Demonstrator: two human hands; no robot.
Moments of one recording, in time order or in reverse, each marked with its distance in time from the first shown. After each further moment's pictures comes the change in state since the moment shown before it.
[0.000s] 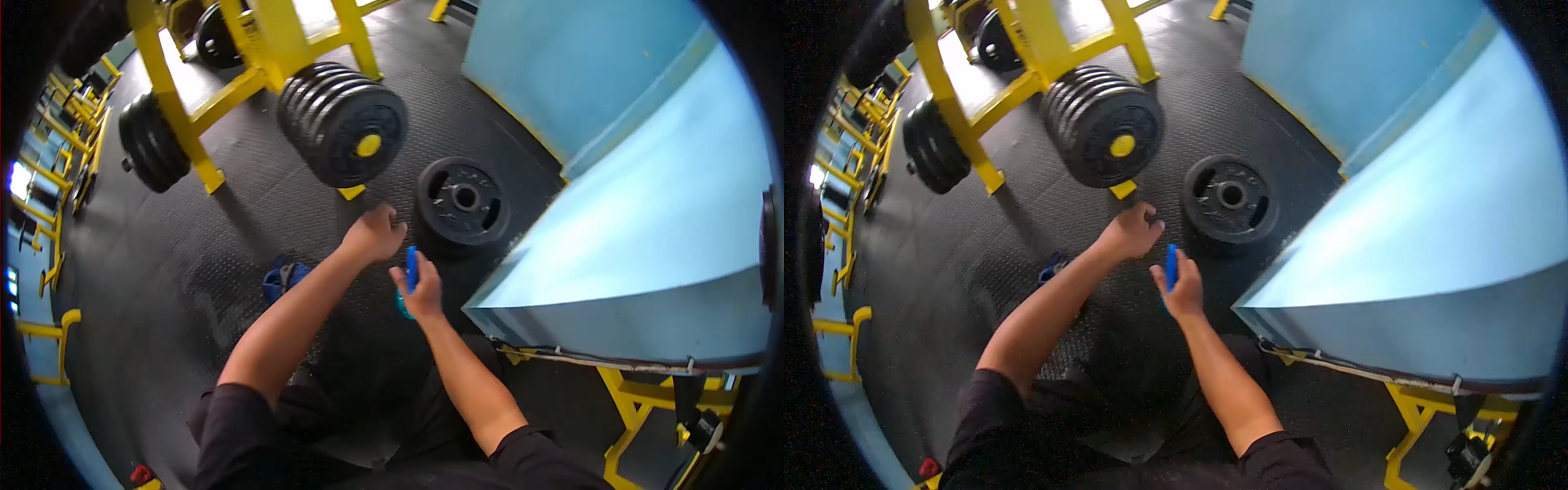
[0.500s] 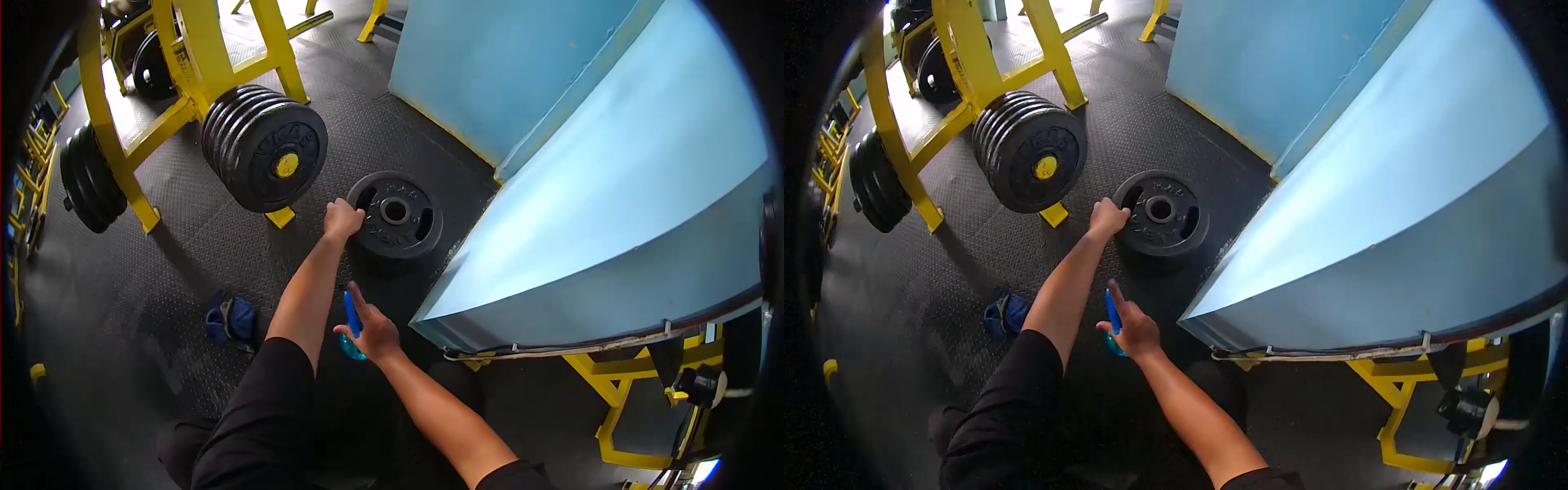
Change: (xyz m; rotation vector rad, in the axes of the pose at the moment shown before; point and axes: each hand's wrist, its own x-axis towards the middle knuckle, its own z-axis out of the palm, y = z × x) left_hand 0.151 0.014 0.095 -0.160 0.179 -0.187; right_hand -0.043 0.006 -0.032 -0.254 -0.254 -0.067
